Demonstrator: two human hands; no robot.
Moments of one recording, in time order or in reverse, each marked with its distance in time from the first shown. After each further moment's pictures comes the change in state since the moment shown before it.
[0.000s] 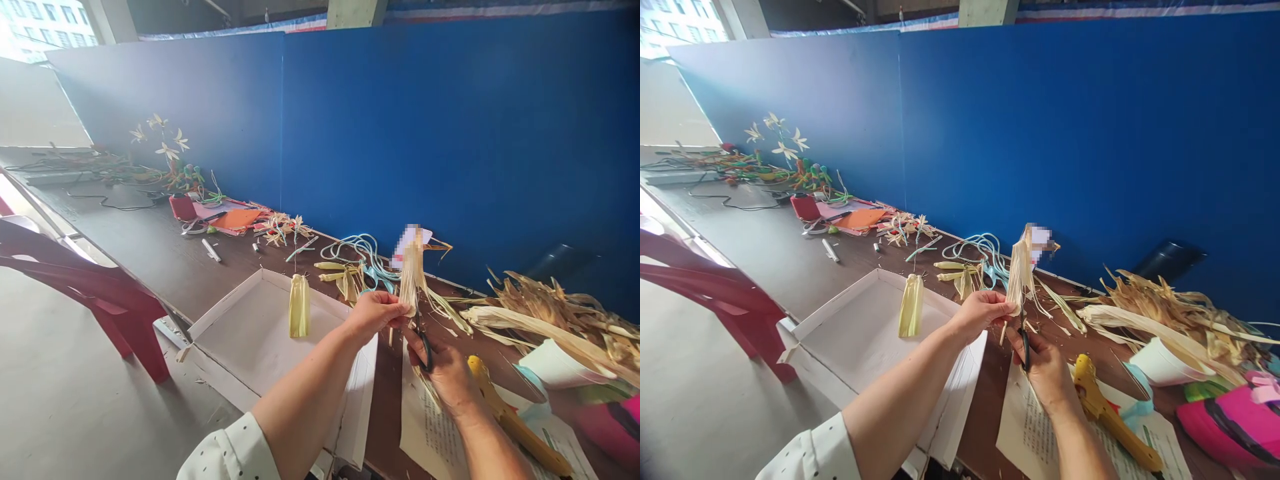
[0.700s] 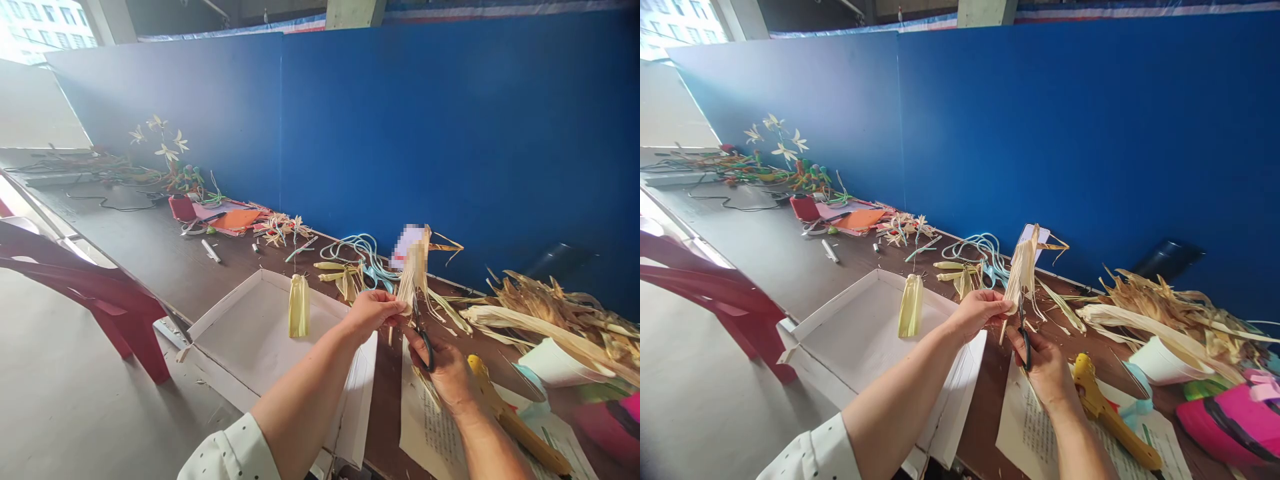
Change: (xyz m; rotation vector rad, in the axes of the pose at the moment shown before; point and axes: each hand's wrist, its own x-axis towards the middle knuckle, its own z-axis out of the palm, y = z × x) left_hand 0.008 -0.006 -0.009 0.056 -0.018 0.016; right_hand 0.012 0.024 0.000 0.102 -0.022 0.001
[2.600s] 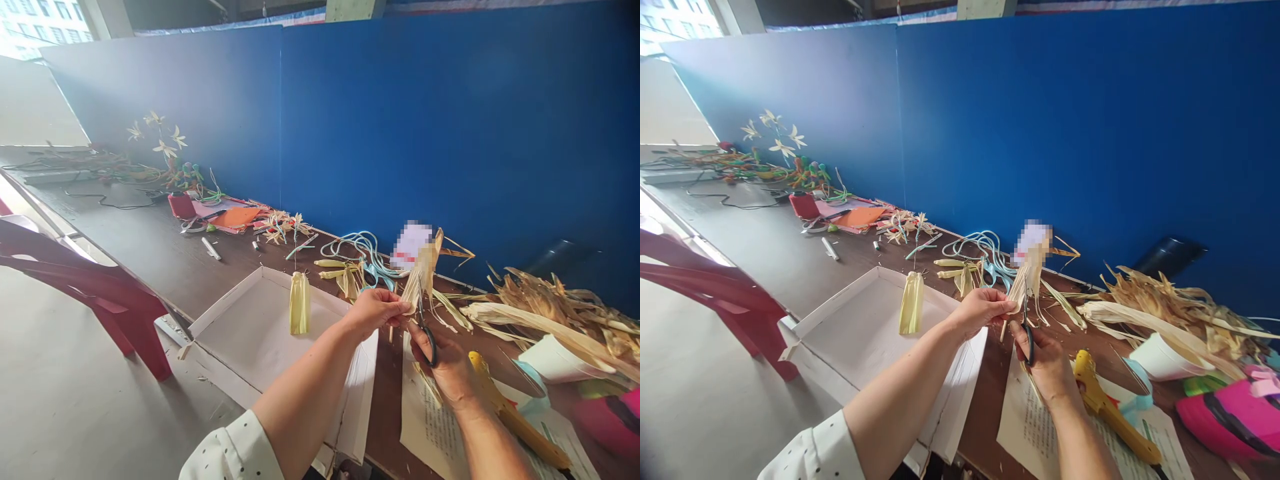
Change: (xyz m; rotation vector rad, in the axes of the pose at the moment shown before) left_hand -0.003 0.004 0.003 0.039 -0.030 -0.039; right_hand -0.008 -0.022 0.004 -0.090 0.101 0.044
